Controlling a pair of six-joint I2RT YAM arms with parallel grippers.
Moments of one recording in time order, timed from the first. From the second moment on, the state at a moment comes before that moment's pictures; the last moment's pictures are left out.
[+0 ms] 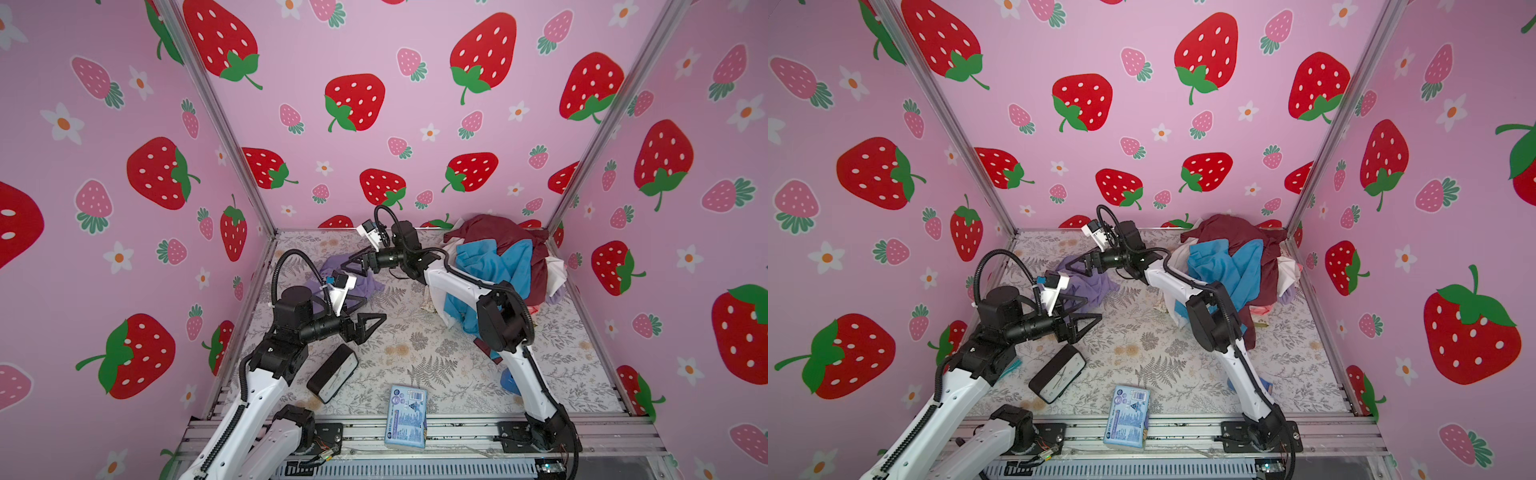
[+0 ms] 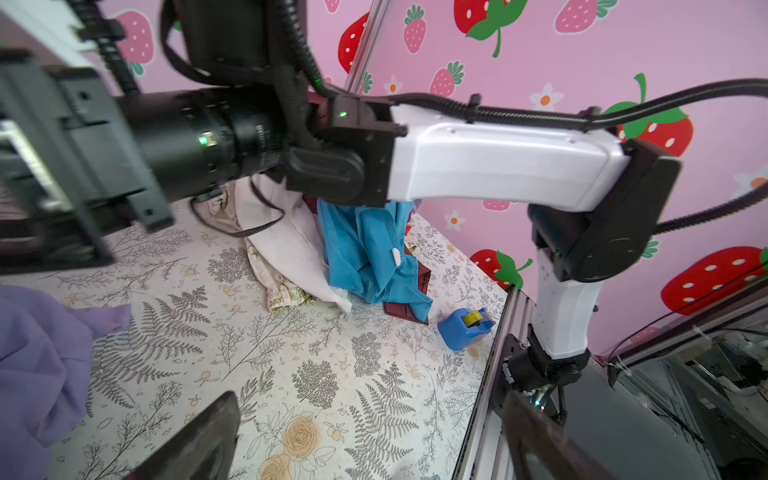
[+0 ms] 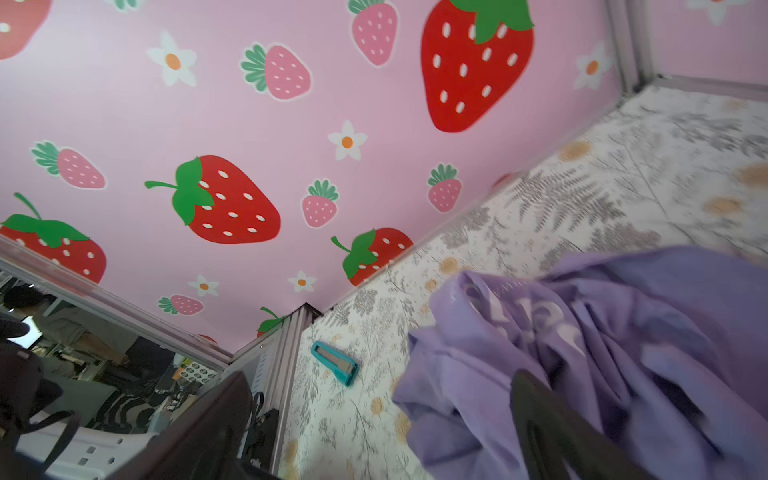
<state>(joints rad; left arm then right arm) -0.25 0.80 0.73 -0.30 0.75 -0.17 0.78 2.30 1.96 0.05 -0.87 0.41</state>
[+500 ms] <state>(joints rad) -0.25 0.82 0.78 -0.42 -0.04 -0.18 0.49 1.52 1.32 -0.26 -0.38 0.11</state>
